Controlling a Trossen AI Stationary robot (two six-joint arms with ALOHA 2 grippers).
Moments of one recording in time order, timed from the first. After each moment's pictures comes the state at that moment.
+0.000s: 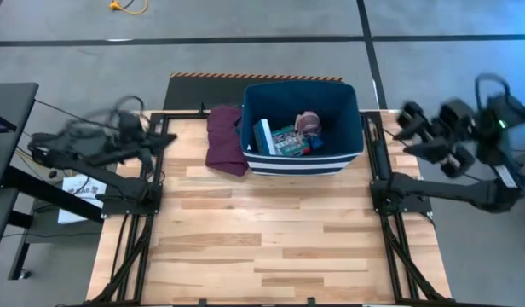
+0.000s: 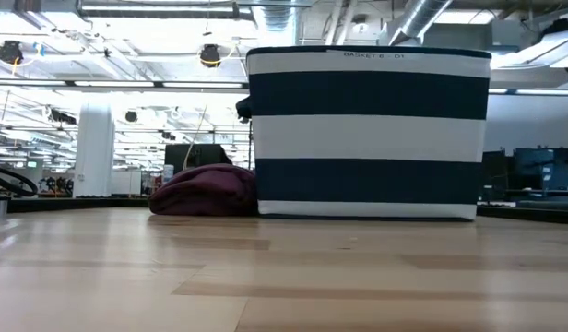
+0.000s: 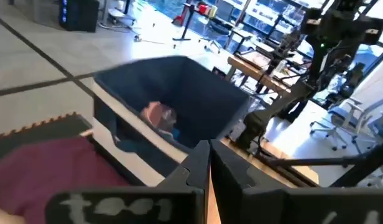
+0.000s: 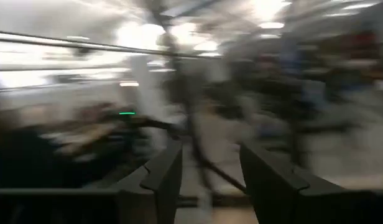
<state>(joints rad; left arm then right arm) -0.30 0.68 1.22 -0.79 -0.70 -0.60 -0.44 0.64 1.33 -0.39 -0.77 0.41</state>
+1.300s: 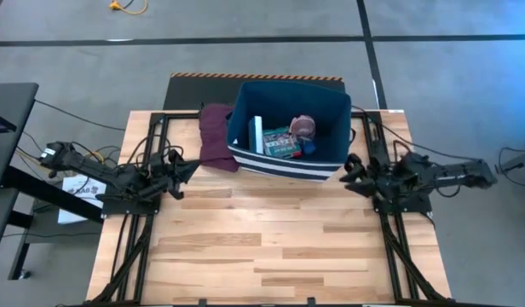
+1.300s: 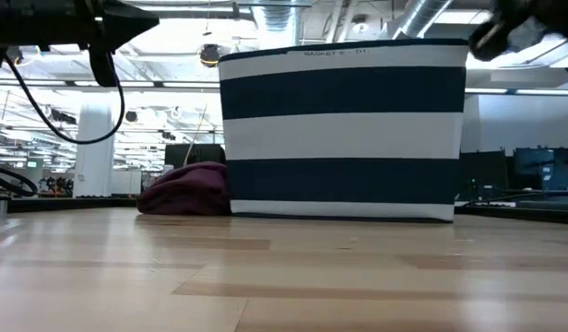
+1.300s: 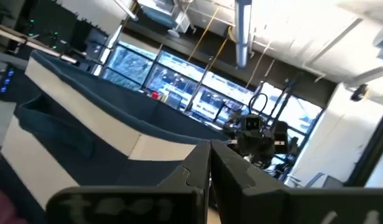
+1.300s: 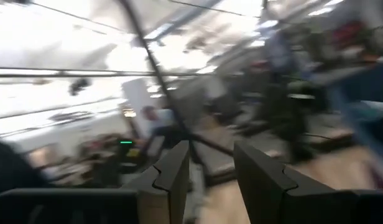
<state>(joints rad) -0.31 0.54 0.09 0.86 -0.68 -0.26 0.07 0.25 0.16 0.39 -0.19 0.46</state>
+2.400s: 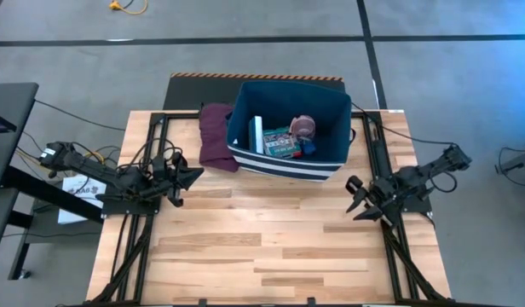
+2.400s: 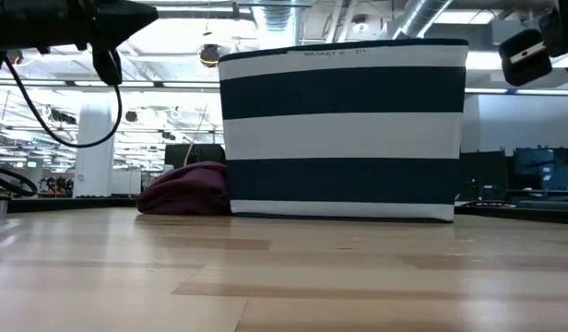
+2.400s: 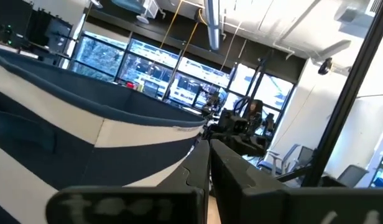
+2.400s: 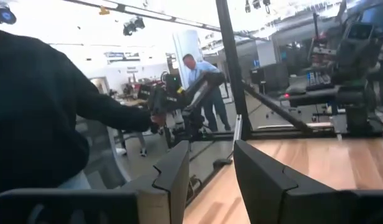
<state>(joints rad) -0.31 0.54 0.08 0.85 -0.53 -0.22 0.45 0.04 0.01 0.23 -0.13 0.21</state>
